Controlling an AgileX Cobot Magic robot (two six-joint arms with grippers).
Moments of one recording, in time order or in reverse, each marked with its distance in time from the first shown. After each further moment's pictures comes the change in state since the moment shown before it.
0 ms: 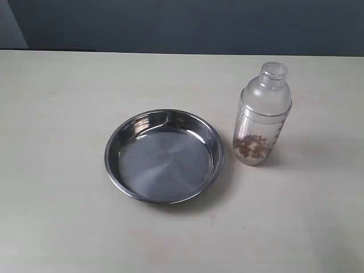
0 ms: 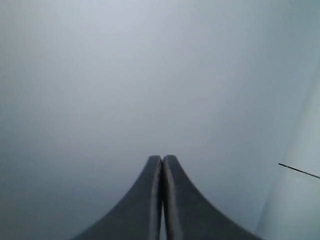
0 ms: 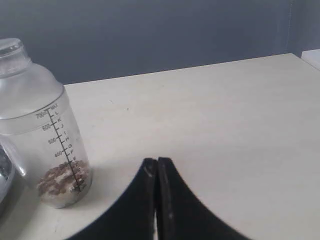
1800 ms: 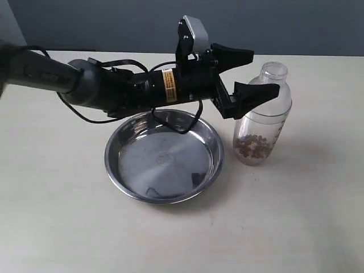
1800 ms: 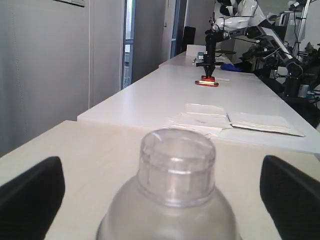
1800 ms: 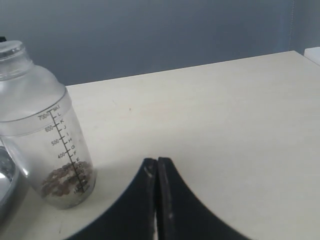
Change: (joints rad) left arm -0.292 1.833 -0.982 0.993 -0.818 -0.363; right arm 0.000 0.000 0.000 0.018 0.000 0.000
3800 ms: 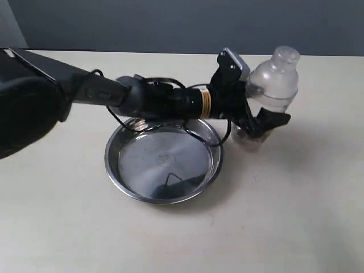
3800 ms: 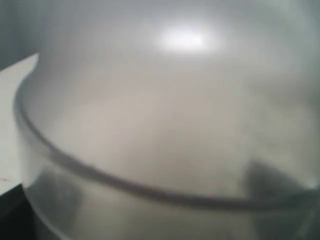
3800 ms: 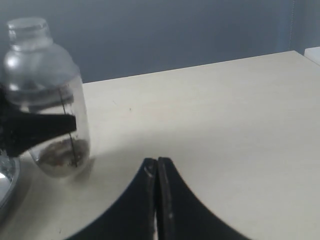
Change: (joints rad) left arm -0.092 0.169 -0.244 0.074 0.350 -0.085; right arm 0.000 0.000 0.000 0.000 0.000 0.000
